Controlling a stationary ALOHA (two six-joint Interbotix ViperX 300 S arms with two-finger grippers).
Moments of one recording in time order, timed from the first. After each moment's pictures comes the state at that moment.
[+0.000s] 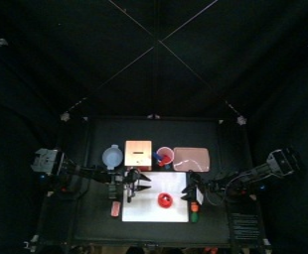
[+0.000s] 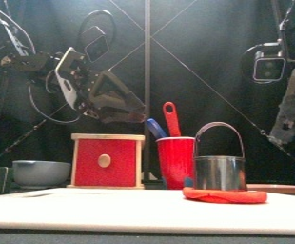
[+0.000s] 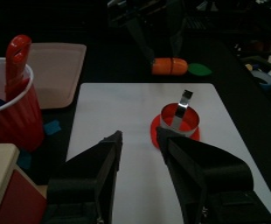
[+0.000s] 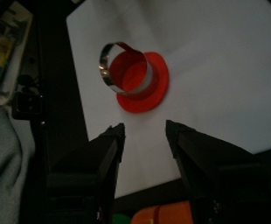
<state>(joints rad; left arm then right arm) -0.06 0.05 0.92 -0.05 -0.71 0.00 0.36 -0.27 1.19 0.57 -0.35 0.25</state>
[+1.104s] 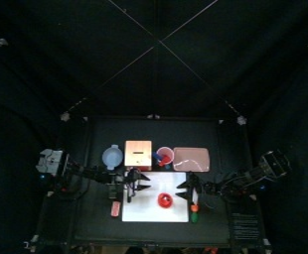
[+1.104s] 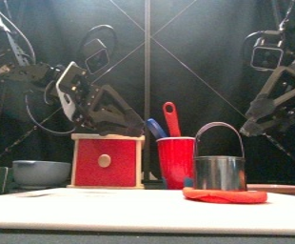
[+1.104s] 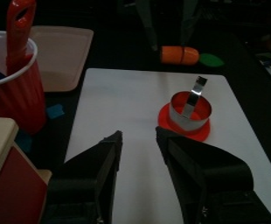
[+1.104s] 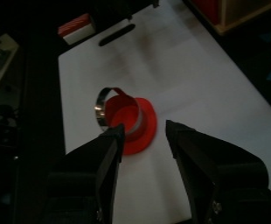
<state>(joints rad) -0.06 0.10 0.91 -0.09 -0.72 0.00 0.56 -0.25 1.19 0.99 -0.73 -0.15</state>
